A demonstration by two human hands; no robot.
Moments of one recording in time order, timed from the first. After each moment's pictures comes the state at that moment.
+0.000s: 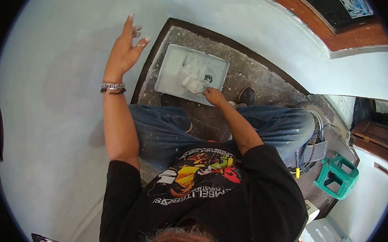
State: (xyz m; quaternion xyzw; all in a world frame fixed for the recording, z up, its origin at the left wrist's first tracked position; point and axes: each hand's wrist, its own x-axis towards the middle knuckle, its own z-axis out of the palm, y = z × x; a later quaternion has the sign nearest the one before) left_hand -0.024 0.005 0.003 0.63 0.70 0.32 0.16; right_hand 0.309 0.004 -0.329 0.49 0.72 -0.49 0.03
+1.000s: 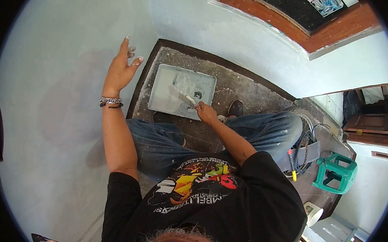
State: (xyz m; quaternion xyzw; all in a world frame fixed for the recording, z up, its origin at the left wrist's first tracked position) left_hand -0.023 -0.003 0.015 0.60 0.71 0.32 0.18; right_hand 0.304 -0.017 -0.267 0.58 0.72 -0.38 -0.01
